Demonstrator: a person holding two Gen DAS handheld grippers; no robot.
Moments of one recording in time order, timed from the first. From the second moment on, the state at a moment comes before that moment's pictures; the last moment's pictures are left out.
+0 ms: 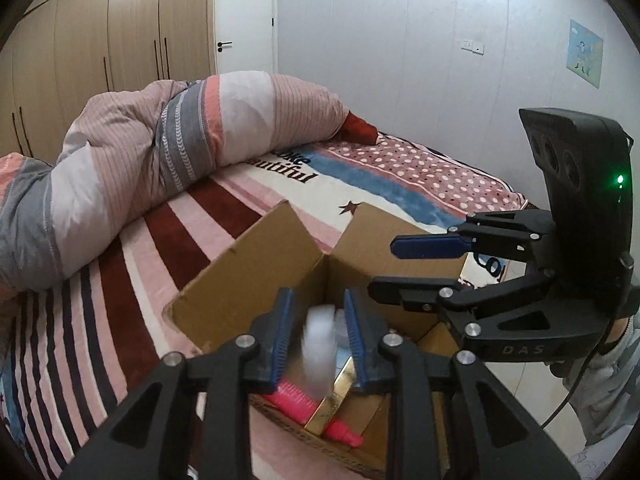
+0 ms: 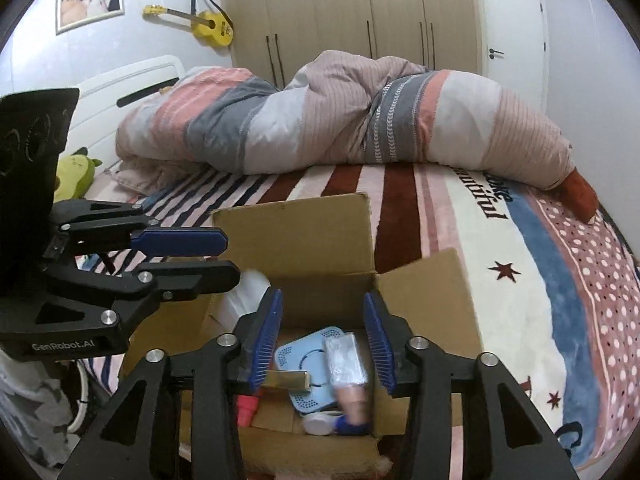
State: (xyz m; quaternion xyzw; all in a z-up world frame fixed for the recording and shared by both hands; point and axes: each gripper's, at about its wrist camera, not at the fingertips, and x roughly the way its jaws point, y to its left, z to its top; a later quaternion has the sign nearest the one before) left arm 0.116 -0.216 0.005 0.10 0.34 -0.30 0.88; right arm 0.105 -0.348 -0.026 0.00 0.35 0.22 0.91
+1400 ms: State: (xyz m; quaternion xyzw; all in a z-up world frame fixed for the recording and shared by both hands) left arm 0.096 0.094 -0.113 -0.01 0.37 -0.06 0.93; right arm 0.087 -0.068 -0.147 -0.11 0.42 0.34 0.83
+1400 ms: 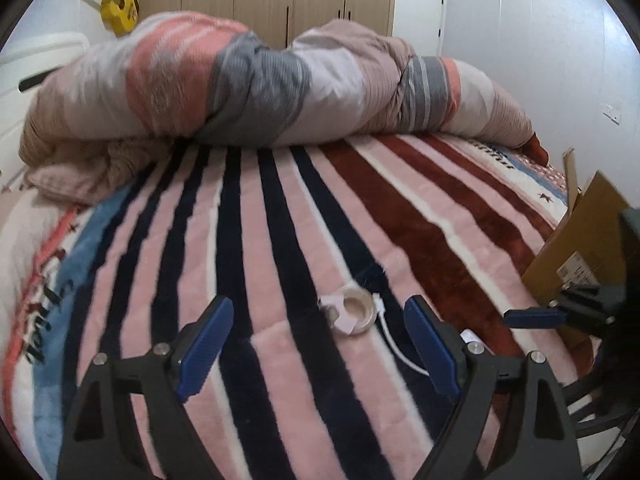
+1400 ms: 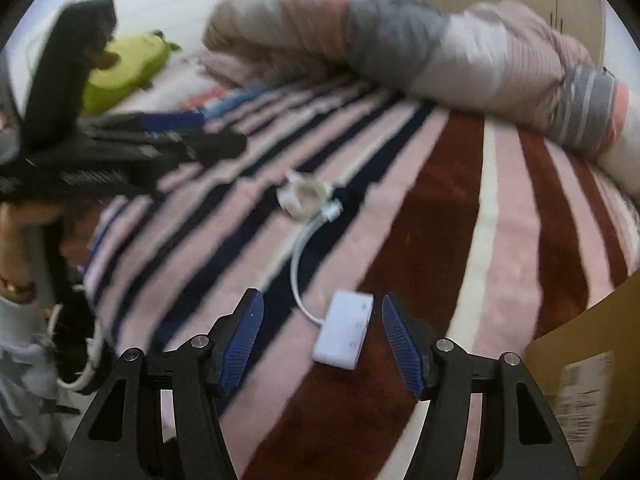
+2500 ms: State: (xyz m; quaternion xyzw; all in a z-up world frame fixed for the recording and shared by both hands) left arm 0.102 0.056 -0.148 0.00 0.40 -0.06 0.91; right arm 0.085 -0.096 -0.132 -0.12 0.40 0.32 0.85
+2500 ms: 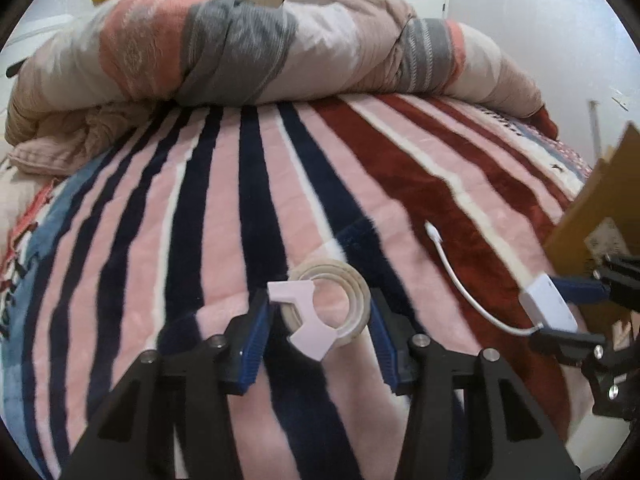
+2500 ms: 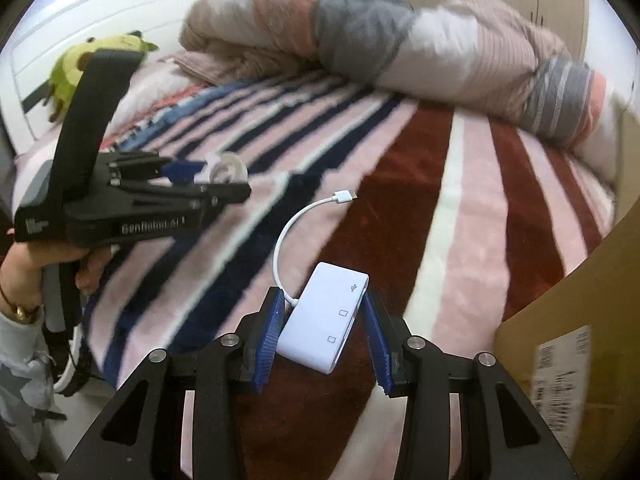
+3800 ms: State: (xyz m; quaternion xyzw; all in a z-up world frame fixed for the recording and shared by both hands) left arm 0.100 -0.208 0.011 0.07 0.31 -0.29 0.90; right arm 0.092 -0.342 -0.019 -0.02 0.33 0.21 0.92
